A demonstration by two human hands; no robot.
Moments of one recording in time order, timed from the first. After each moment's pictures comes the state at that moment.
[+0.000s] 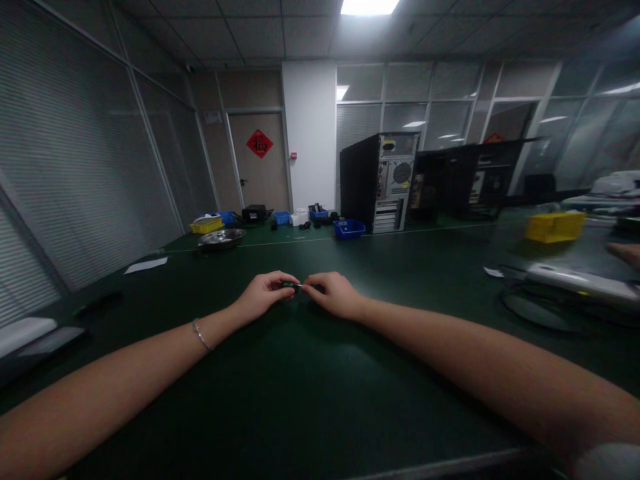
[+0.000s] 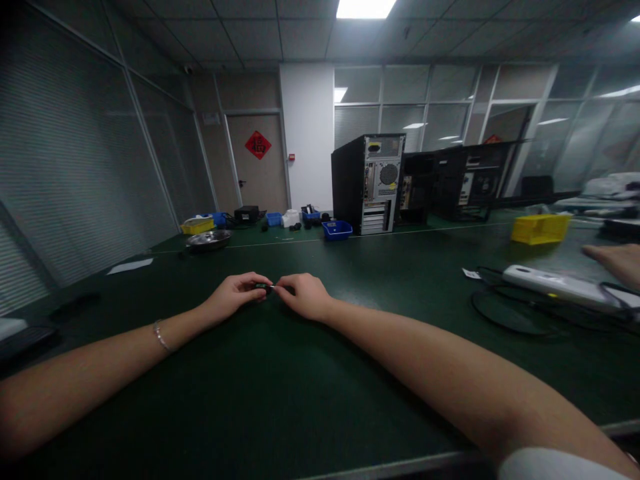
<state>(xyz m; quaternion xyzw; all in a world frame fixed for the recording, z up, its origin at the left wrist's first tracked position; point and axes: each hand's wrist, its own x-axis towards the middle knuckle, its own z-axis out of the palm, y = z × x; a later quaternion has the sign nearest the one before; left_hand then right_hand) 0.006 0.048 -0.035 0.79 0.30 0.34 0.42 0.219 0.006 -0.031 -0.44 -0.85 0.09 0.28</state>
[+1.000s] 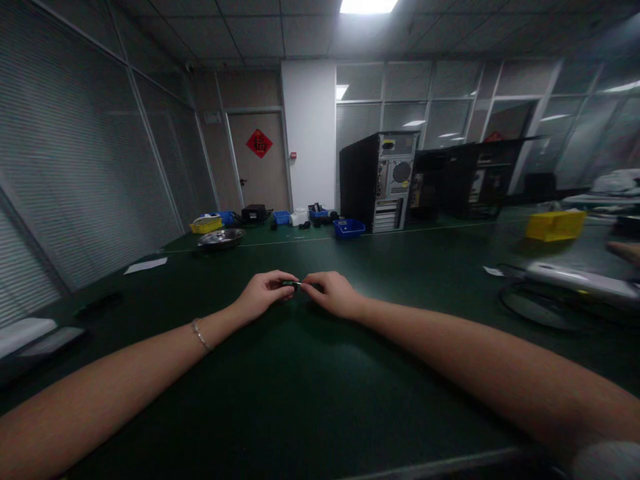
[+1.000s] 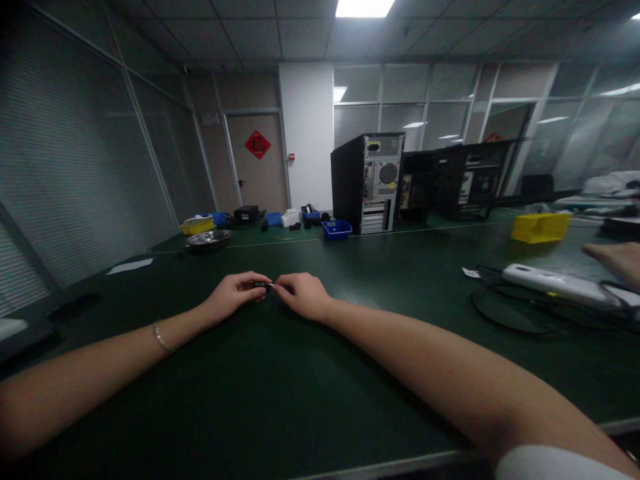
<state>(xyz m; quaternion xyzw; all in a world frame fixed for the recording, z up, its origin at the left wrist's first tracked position) 0.006 0.047 -0.037 0.77 0.31 0.35 0.42 0.218 0.008 -0.034 -0.44 -0.85 0.08 0.29</state>
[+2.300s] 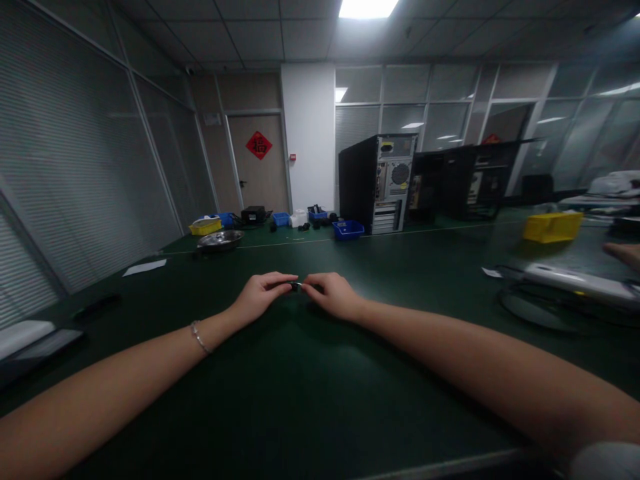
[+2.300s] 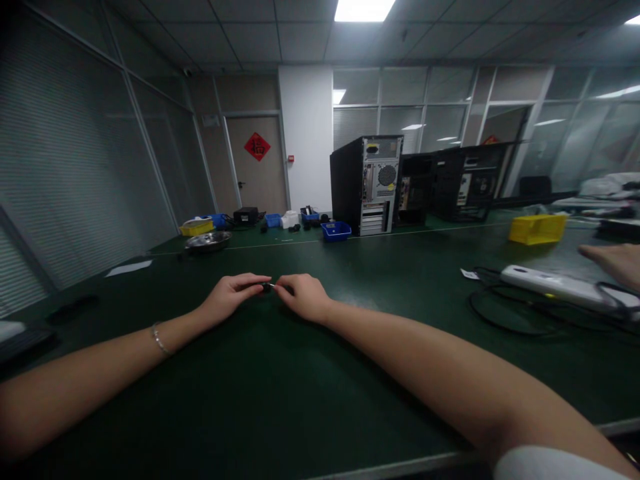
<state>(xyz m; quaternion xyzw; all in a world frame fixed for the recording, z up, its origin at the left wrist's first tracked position) 0.004 0.045 -0.032 0.83 0.30 0.37 0.30 0.220 0.011 -0.037 -0.46 -0.84 0.07 0.30</state>
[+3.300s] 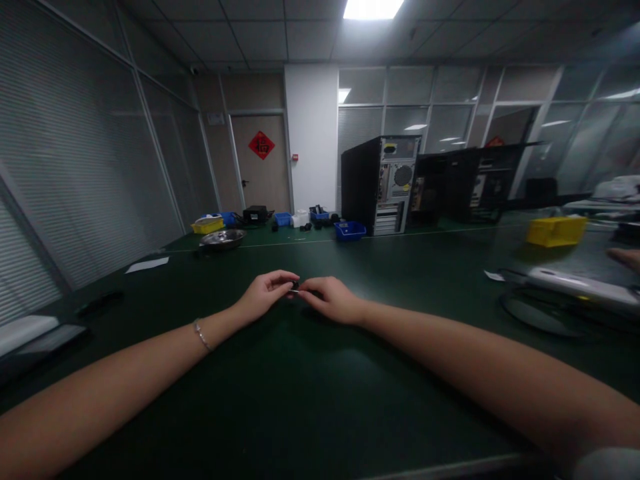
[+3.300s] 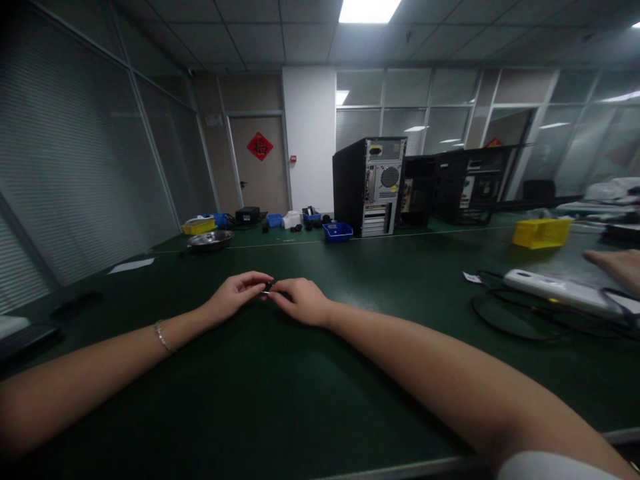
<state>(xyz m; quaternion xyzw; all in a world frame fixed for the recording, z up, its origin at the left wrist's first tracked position) 0.010 0.040 -0.031 0.76 0.29 0.38 0.45 0.215 -0.003 -0.026 -0.36 -0.88 0.11 0.28</state>
